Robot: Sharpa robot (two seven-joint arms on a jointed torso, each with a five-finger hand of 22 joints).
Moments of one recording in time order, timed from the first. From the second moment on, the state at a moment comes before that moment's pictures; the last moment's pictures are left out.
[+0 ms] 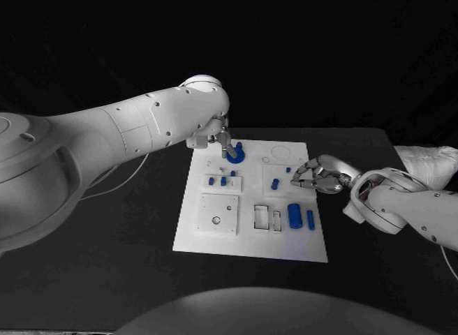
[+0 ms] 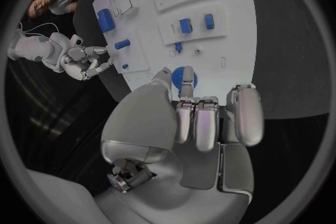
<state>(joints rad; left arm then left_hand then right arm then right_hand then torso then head) 1.38 -0.27 -0.11 0.90 -1.05 0.41 -0.68 1.26 0.02 -0.01 0.28 0.25 1.08 0.06 0.20 0.36 1.47 -0.01 1.57 1.31 1.47 -0.06 1.57 1.31 0.05 1.46 0.06 1.39 1.31 1.14 -0.88 -0.21 1.42 -1.06 -0.33 0.10 1.33 0.12 -0.06 0.25 0.36 0.84 0.14 0.25 0.47 1.46 0.06 1.58 1.31 1.46 0.01 1.57 1.31 0.03 1.46 0.12 1.42 1.31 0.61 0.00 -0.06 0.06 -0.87</state>
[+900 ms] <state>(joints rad) 1.31 -0.21 -0.11 0.83 -1.09 0.36 -0.69 1.29 0.02 0.01 0.26 0.24 1.10 0.06 0.18 0.35 1.47 -0.01 1.57 1.31 1.47 -0.06 1.57 1.31 0.05 1.46 0.06 1.39 1.31 1.14 -0.89 -0.21 1.43 -1.06 -0.33 0.10 1.33 0.12 -0.06 0.25 0.36 0.84 0.14 0.25 0.47 1.46 0.07 1.57 1.31 1.46 0.01 1.57 1.31 0.03 1.46 0.12 1.42 1.31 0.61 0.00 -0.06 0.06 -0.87</state>
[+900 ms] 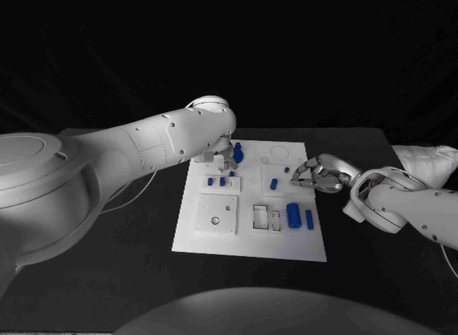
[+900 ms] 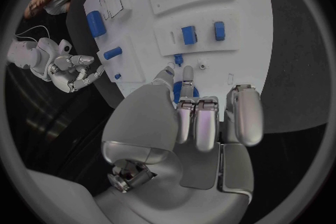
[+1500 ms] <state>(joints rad) 1.30 -0.19 -0.11 0.80 -1.10 0.37 -0.69 1.27 0.02 0.00 0.26 0.19 1.11 0.07 0.17 0.35 1.47 -0.01 1.57 1.31 1.47 -0.06 1.57 1.31 0.05 1.46 0.06 1.39 1.31 1.14 -0.89 -0.21 1.43 -1.06 -0.33 0.10 1.33 0.12 -0.06 0.25 0.36 0.84 0.14 0.25 0.47 1.46 0.07 1.58 1.31 1.46 0.01 1.57 1.31 0.03 1.46 0.12 1.42 1.31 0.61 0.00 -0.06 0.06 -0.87</state>
